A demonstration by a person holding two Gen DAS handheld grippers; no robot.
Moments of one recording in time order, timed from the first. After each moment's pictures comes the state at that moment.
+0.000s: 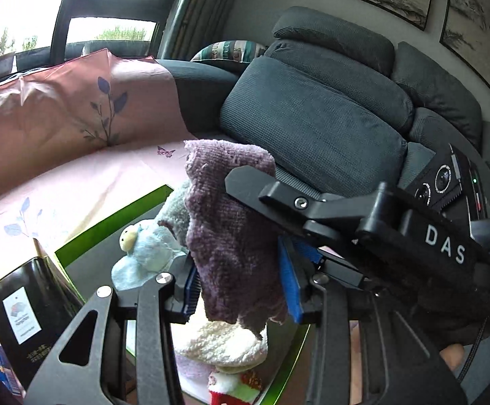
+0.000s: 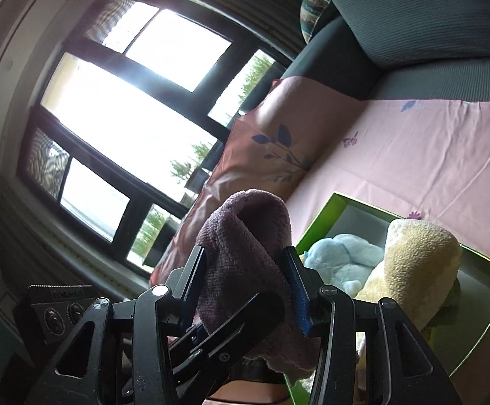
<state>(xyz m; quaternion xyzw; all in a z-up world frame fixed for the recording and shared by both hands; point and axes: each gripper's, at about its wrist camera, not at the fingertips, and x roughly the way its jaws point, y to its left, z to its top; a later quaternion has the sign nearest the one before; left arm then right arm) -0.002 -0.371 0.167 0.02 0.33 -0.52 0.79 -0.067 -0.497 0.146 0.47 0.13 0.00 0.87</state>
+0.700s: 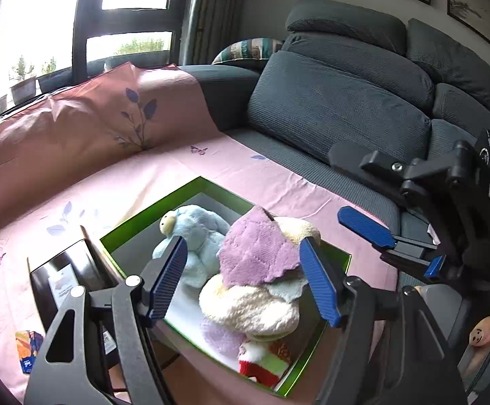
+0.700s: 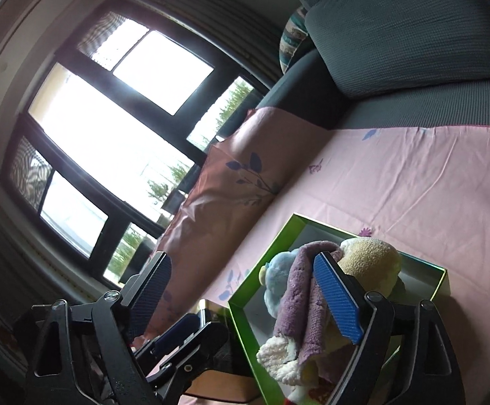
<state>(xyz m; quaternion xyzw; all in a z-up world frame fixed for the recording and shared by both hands) -0.028 -0.341 0.172 0.09 0.30 -0.45 0.84 -0.121 -0.500 0.155 0.44 0.11 -0.07 0.89</state>
